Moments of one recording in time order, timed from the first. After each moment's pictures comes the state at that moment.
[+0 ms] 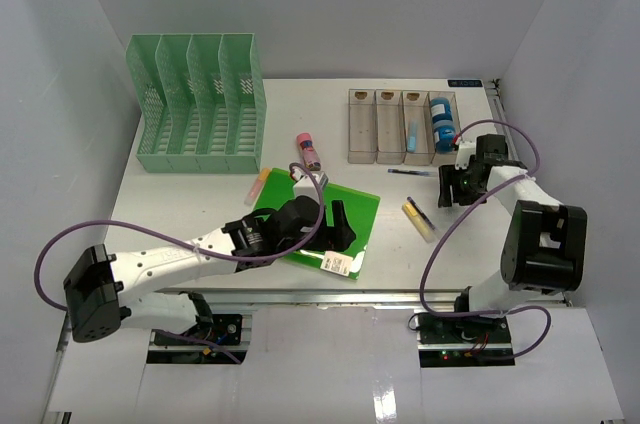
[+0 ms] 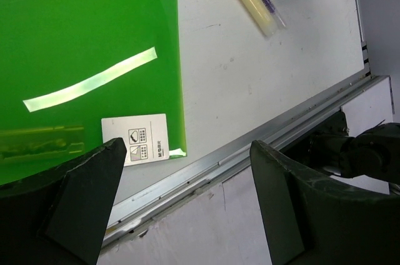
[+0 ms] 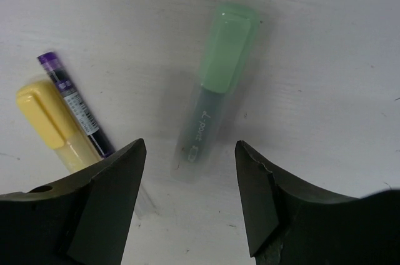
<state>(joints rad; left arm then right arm) -1.12 1.23 0.87 -0.26 -0.26 -0.84 -0.10 1.52 0.91 -0.52 -0.24 -0.24</state>
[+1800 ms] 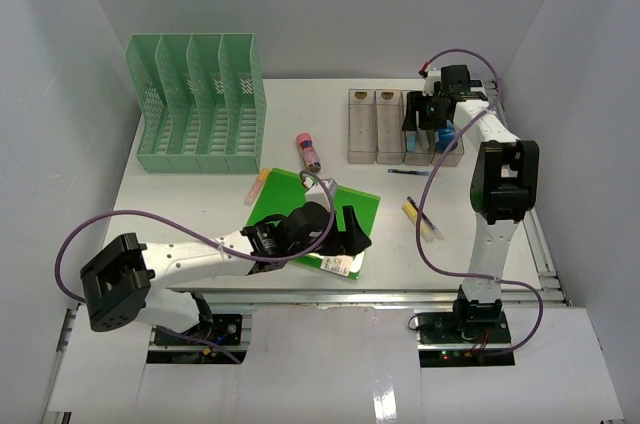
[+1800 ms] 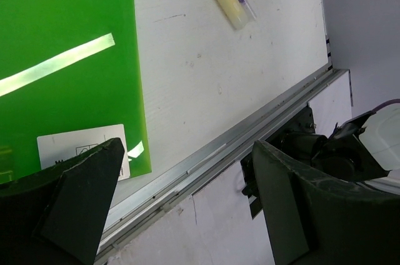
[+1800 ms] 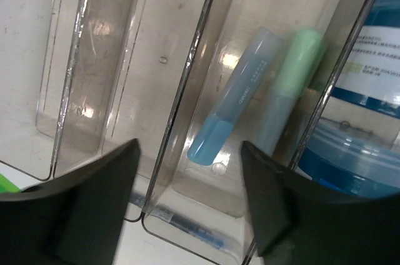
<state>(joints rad) -1.12 1.33 0.75 0.02 -0.14 -0.93 0.07 2.12 1.74 -0.49 -0.33 -0.06</state>
